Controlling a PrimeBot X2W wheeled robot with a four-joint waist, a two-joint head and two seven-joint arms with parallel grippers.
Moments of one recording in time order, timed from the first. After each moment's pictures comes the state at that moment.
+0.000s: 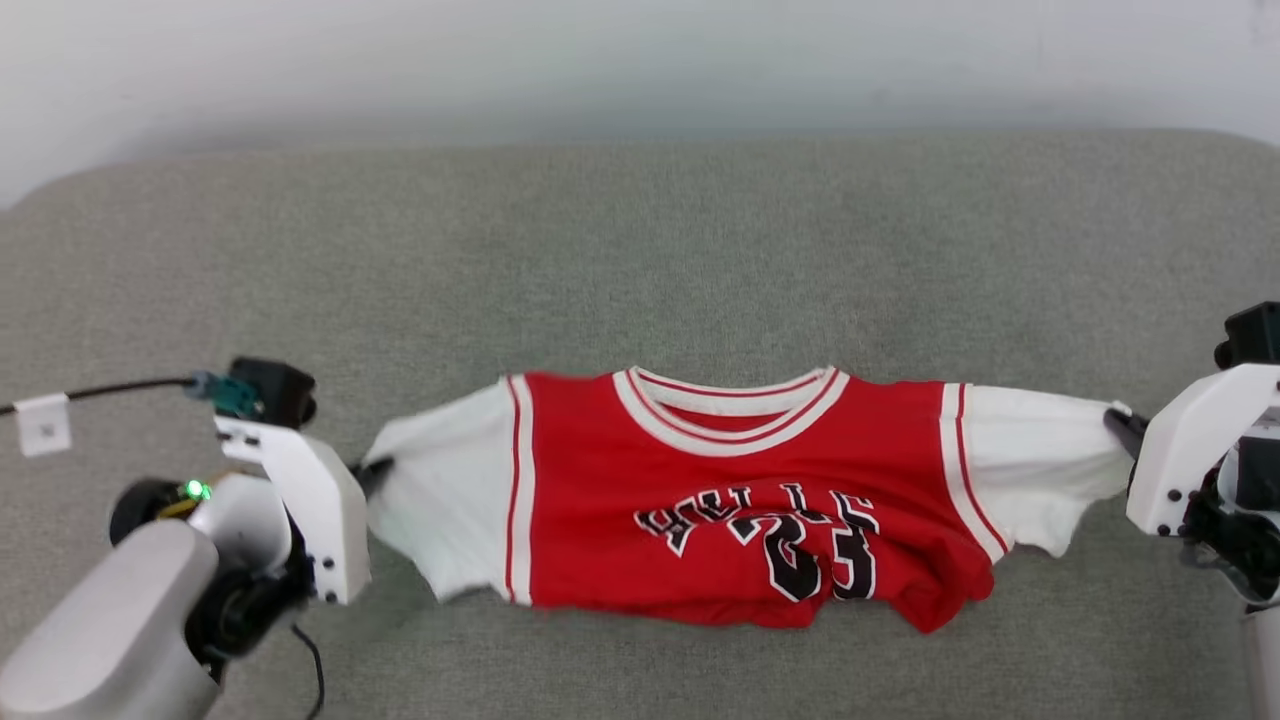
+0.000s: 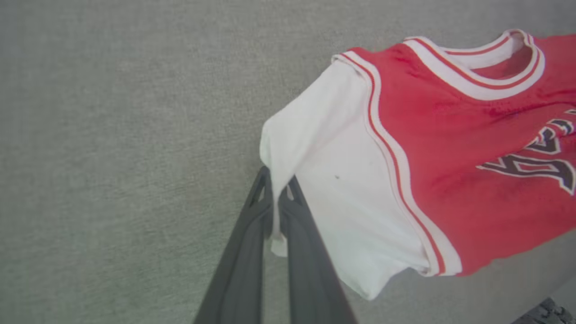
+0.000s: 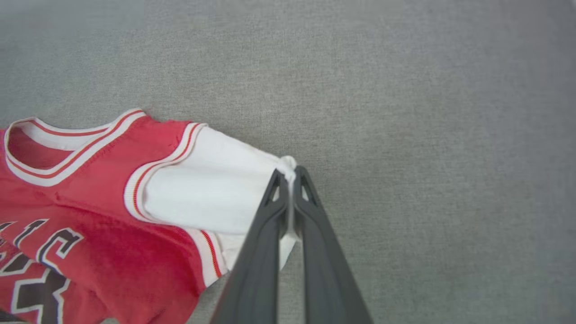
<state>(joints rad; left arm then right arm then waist) -0.46 0.64 -0.63 0.29 -0.94 0.01 0.43 -0.38 -0.25 -0.13 0.29 0.35 0.13 0.74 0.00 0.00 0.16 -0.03</state>
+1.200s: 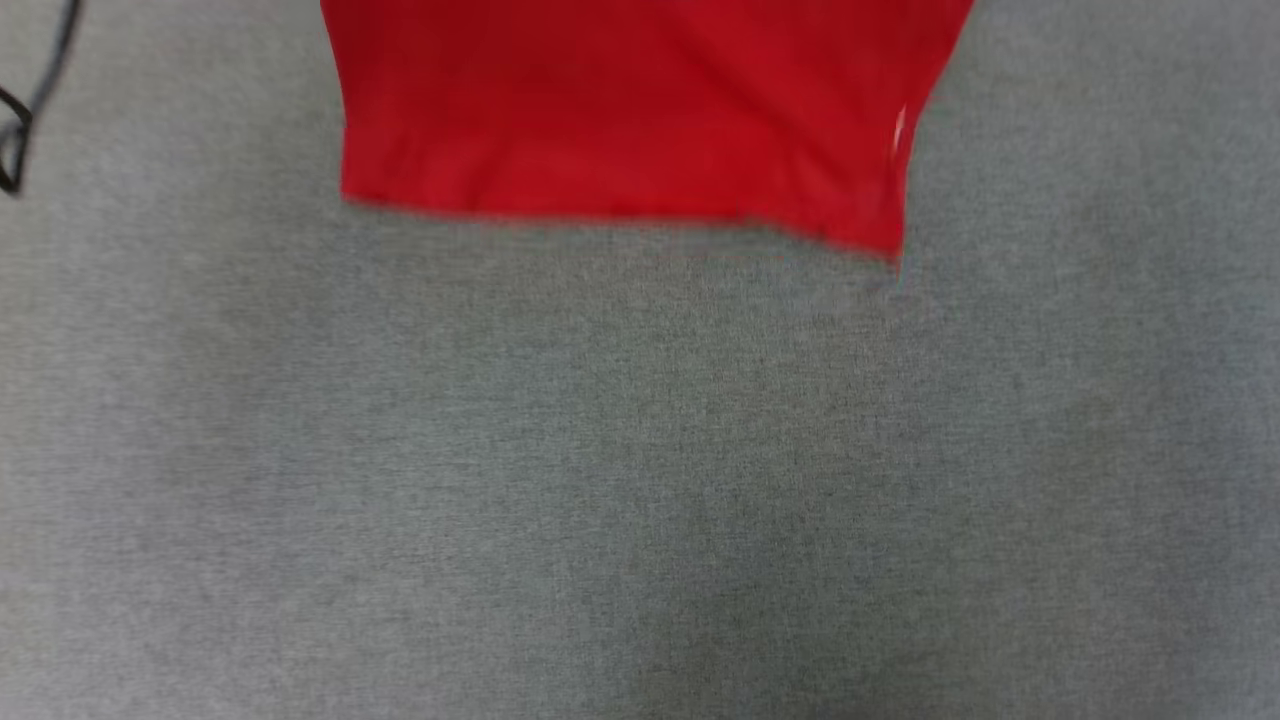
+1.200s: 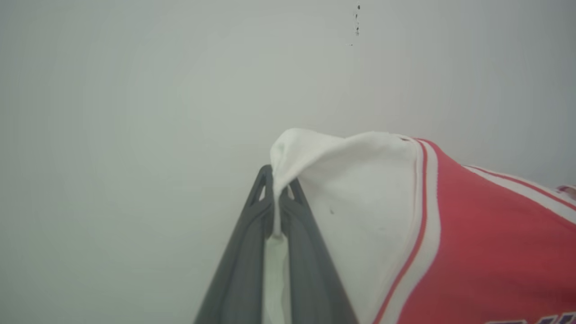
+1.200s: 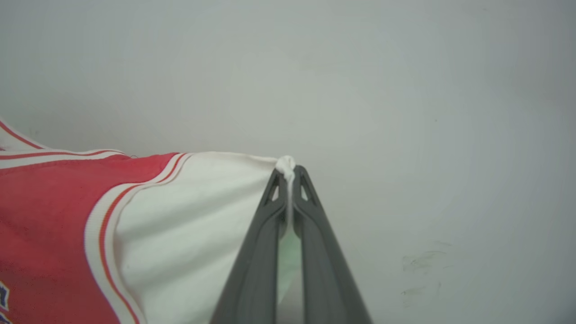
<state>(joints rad) -1.50 0.50 -0.47 0.65 -0.66 0.08 0.03 -1.42 -0.29 0.02 0.65 0.12 0.13 0.19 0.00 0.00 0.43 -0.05</state>
